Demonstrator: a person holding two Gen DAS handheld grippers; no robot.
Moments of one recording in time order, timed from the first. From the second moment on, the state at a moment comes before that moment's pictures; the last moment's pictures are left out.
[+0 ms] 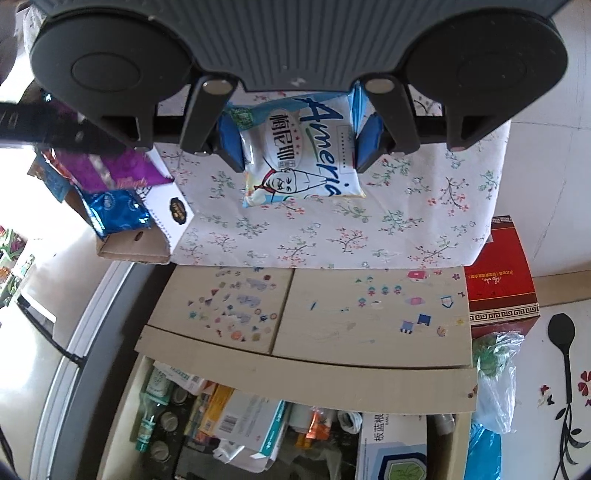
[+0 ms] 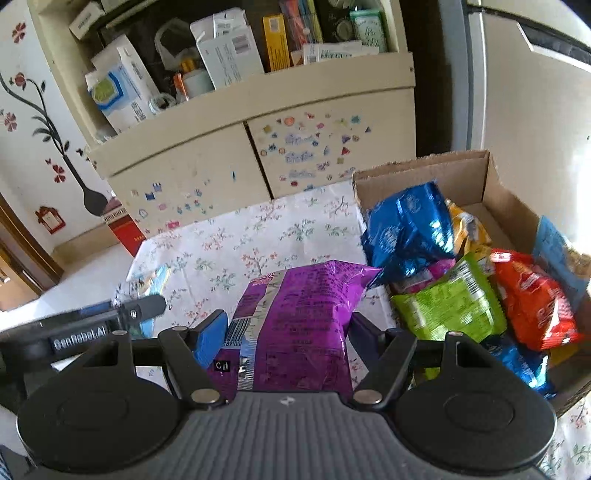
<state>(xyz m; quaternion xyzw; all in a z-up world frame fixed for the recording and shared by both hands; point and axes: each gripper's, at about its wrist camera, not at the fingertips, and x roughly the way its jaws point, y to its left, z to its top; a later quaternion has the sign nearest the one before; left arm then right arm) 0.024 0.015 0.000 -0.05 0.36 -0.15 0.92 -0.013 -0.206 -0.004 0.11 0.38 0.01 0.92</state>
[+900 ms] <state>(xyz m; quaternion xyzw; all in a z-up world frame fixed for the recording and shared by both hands) -0.028 -0.128 0.017 -0.03 0.34 -0.31 0.89 -0.053 -0.333 0.052 0.23 0.27 -0.06 0.93</state>
